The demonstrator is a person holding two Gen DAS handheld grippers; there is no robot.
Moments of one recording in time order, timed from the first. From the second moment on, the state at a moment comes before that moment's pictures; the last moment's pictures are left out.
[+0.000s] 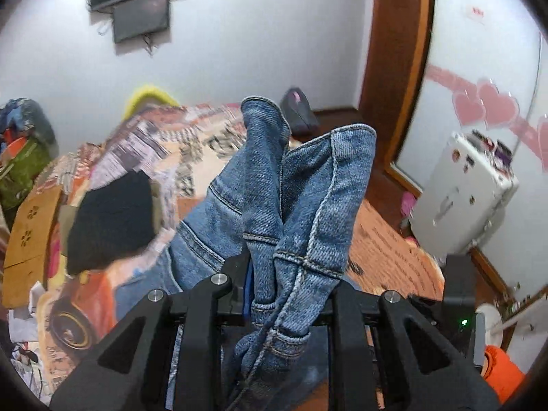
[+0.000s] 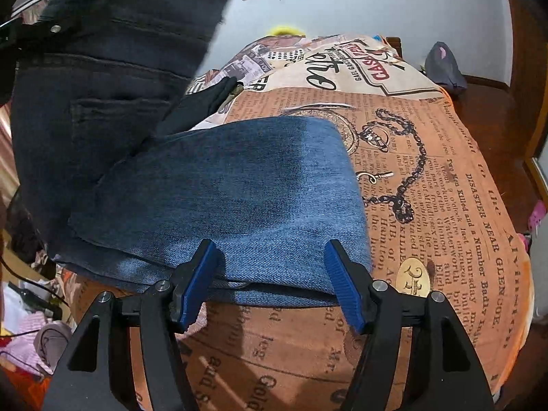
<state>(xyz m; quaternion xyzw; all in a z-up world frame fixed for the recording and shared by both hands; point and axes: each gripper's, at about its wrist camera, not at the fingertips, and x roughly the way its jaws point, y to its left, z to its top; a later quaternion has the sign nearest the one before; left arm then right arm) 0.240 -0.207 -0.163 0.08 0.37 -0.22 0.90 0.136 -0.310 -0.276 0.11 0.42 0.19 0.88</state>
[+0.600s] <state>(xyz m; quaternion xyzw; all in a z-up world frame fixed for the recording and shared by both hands) 0.241 -0.251 -0.236 0.13 0.49 -0.21 0.84 0.129 -0.346 -0.266 0.15 0.40 0.17 0.89</state>
